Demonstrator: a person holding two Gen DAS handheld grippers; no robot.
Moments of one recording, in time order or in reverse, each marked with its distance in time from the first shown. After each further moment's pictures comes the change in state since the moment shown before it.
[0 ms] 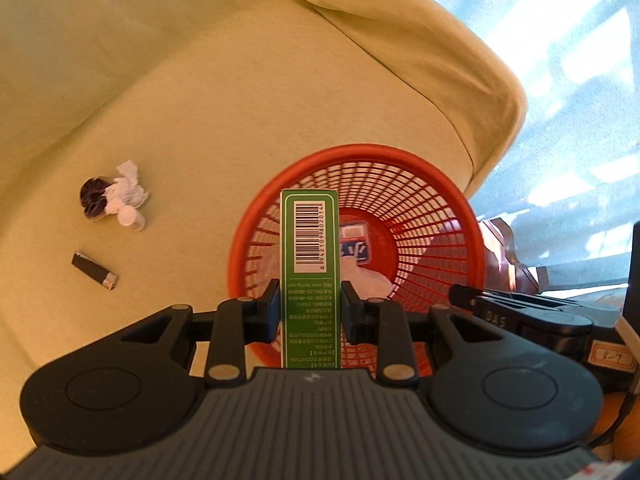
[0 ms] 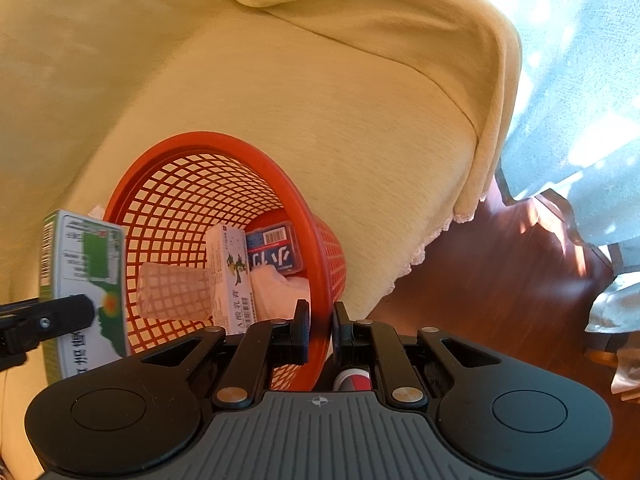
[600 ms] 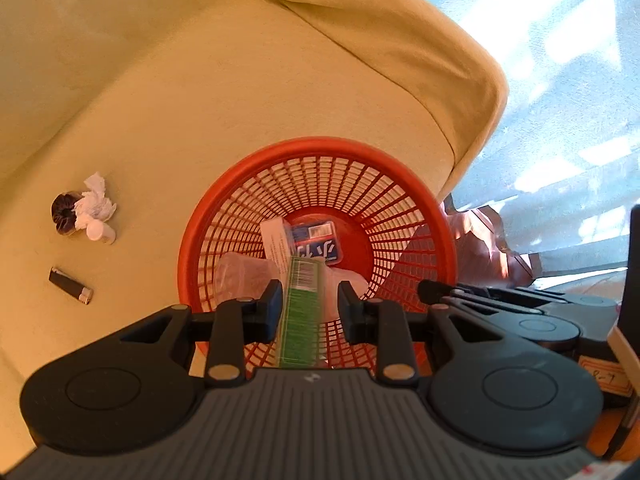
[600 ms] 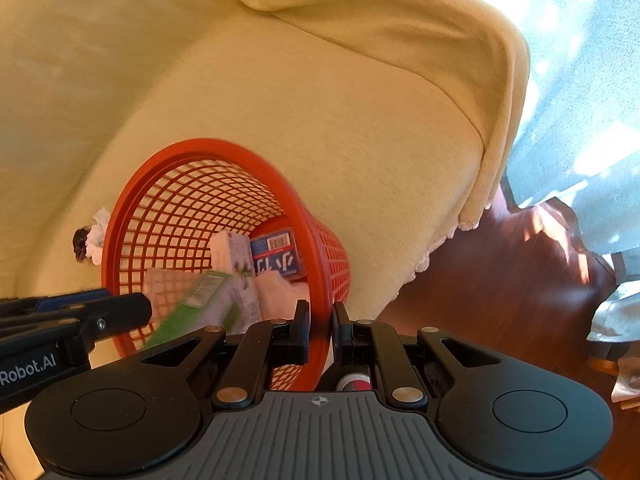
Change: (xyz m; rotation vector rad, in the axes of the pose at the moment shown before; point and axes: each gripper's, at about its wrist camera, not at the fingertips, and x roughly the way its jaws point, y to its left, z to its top) left arm 0.016 -0.028 0.006 0.055 0.010 -0.024; right arm 0.001 0.004 0.003 -0.016 -0.002 0.007
